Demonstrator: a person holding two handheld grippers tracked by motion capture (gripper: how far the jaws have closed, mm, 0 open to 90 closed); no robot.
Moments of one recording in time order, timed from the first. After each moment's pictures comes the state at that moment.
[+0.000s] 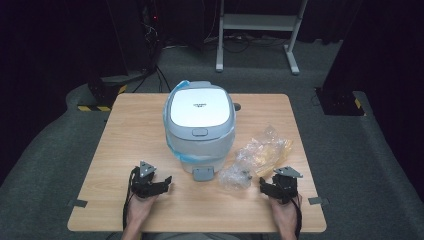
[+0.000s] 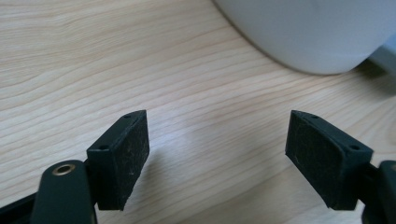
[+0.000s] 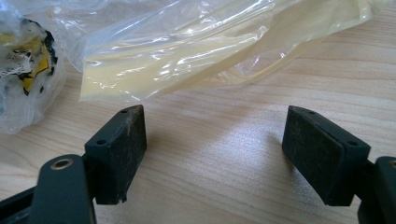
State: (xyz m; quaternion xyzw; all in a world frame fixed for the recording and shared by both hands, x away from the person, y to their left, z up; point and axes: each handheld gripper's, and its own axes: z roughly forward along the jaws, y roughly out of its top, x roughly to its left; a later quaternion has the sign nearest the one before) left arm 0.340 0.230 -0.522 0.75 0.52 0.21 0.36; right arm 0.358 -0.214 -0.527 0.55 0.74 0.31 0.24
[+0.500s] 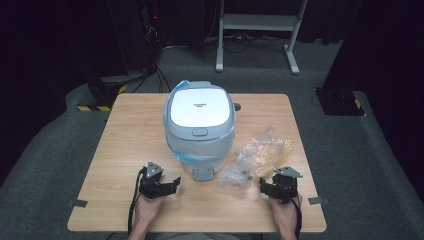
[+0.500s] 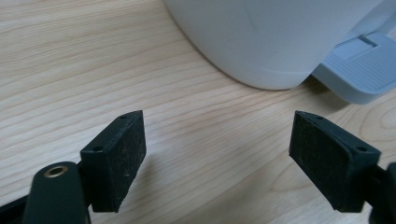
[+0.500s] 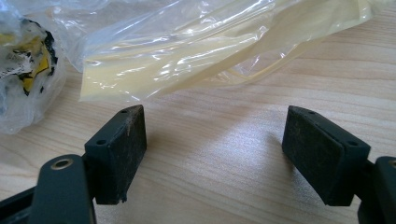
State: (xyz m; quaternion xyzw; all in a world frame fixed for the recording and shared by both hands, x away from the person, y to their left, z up) left arm 0.342 0.205 -0.524 0.75 0.51 0.19 0.39; right arm 0.358 -0.214 -0.527 0.55 0.74 0.31 0.24
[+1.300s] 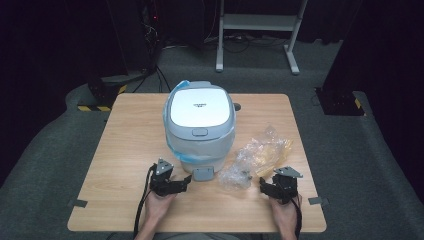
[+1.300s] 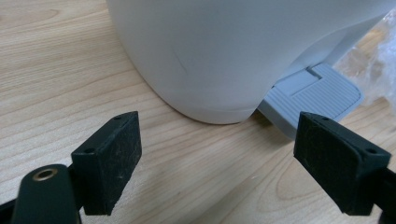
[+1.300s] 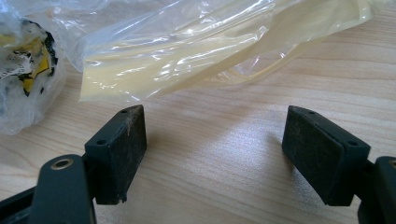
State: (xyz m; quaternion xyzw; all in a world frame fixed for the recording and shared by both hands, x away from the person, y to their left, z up) left arm 0.350 0.180 -0.515 0.74 0.49 0.17 0.42; right arm 0.358 -0.214 -0.527 0.55 0.74 0.31 0.24
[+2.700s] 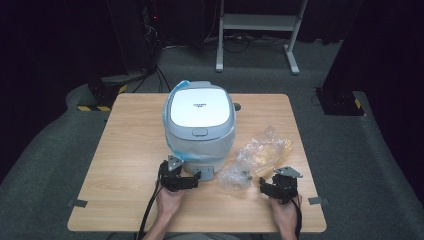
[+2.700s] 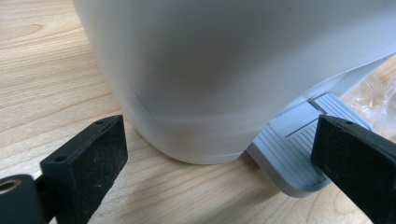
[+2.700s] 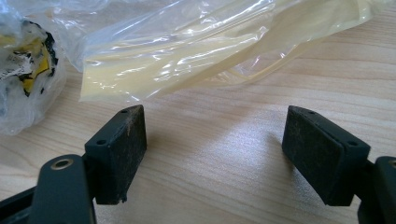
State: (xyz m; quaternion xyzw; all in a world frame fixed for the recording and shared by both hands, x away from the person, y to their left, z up) left arm 0.365 0.149 -0.520 0.74 0.50 0.20 0.40; right arm 0.358 -0.214 -0.527 0.55 0.74 0.31 0.24
